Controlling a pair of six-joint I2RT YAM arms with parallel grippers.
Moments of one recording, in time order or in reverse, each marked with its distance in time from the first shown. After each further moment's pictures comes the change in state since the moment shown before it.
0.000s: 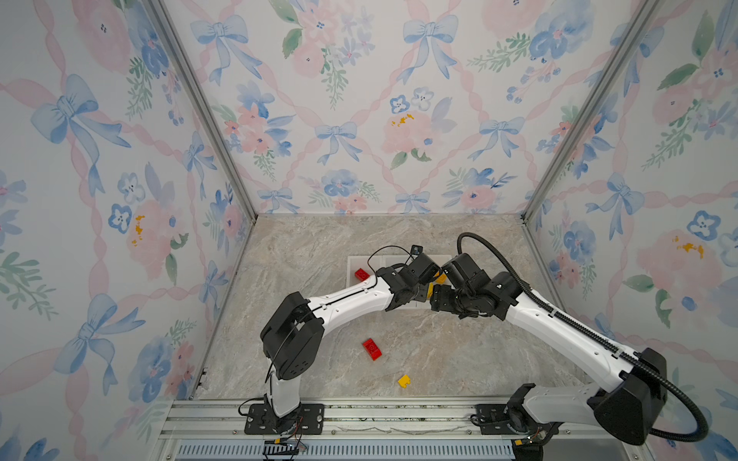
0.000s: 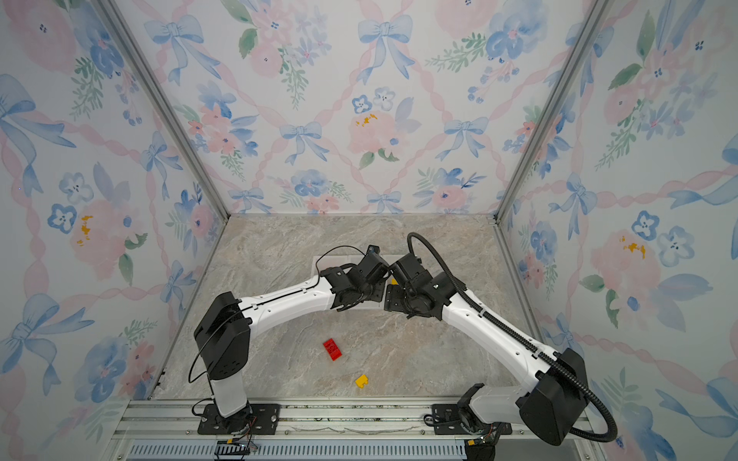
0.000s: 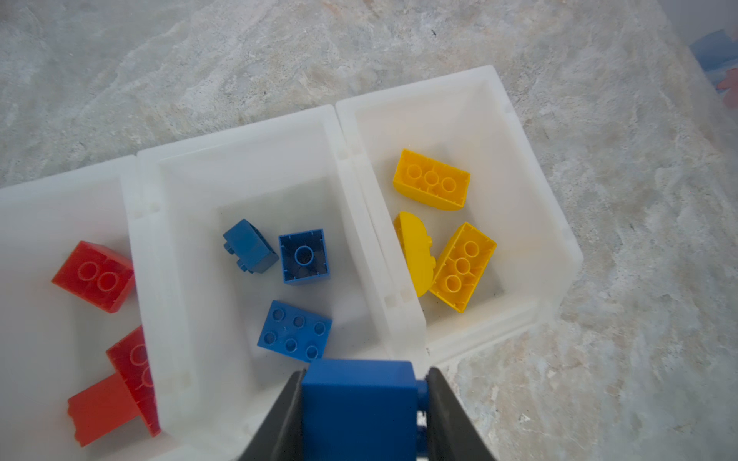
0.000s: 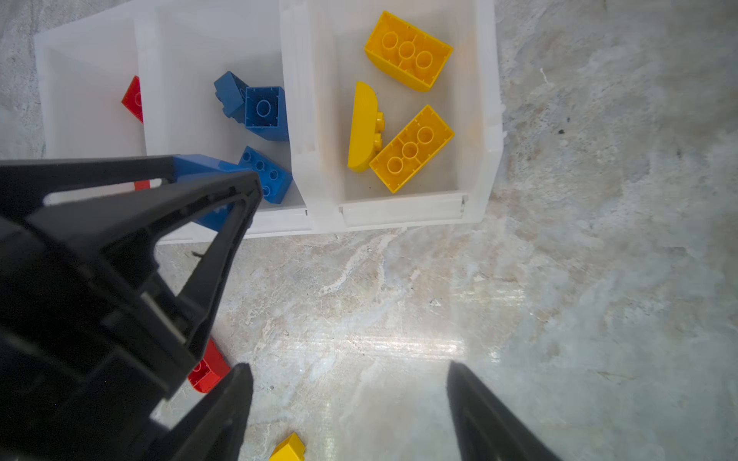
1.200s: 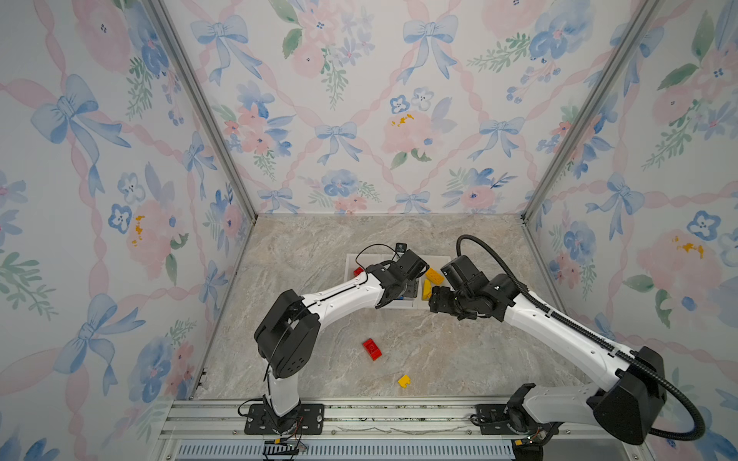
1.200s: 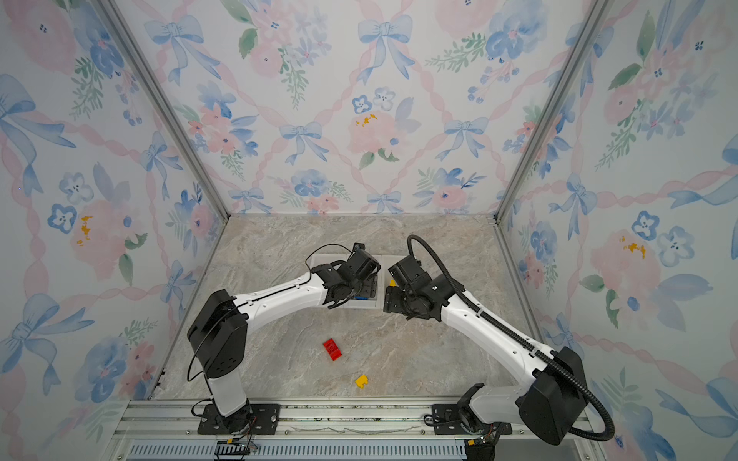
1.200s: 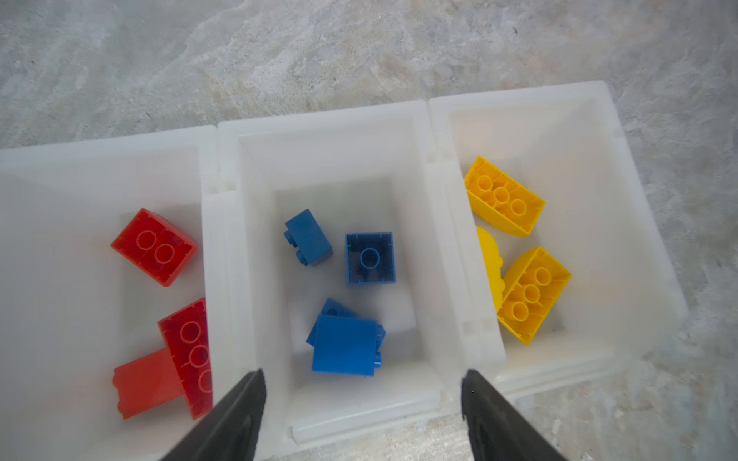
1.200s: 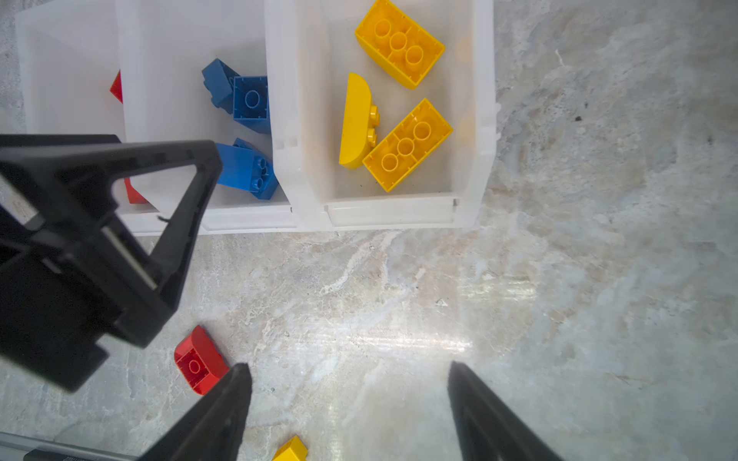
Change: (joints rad) left arm 0.051 -0.076 -0.097 0.006 -0.010 -0.050; right arm -0.006 0.003 -0.039 0.039 -0.023 0.011
